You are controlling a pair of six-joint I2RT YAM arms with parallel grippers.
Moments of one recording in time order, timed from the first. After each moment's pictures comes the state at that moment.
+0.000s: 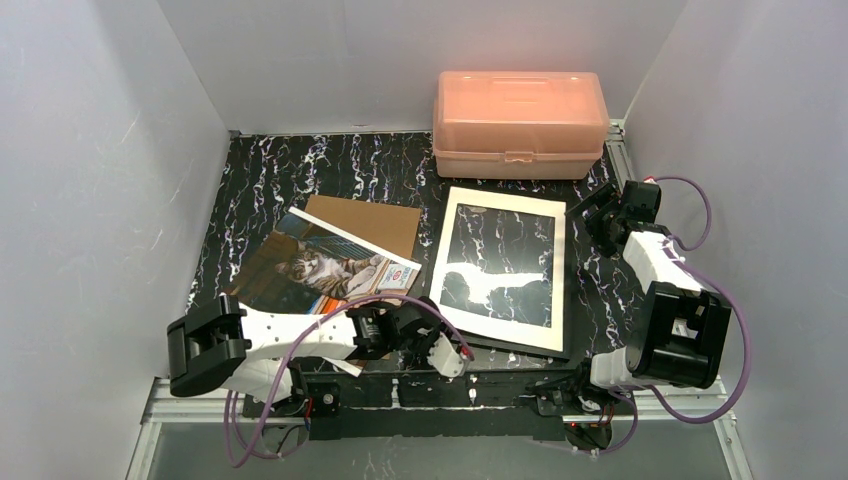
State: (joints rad) left arm -1.25 1.34 0.64 -0.14 -0.15 1.05; right arm -0.19 1.40 0.85 -0.24 -0.17 0.70
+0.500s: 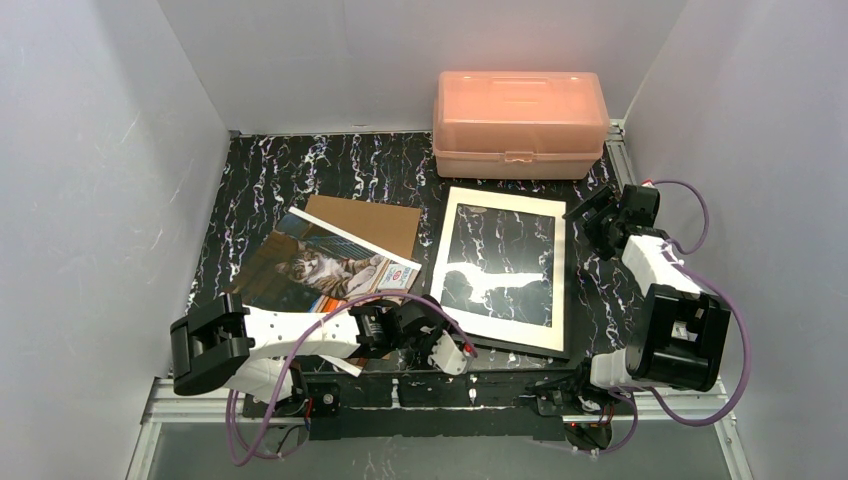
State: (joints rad) left arm -1.25 1.37 0.67 -0.14 -0.15 1.03; right arm -0.19 1.39 0.82 -0.22 -0.19 0.70
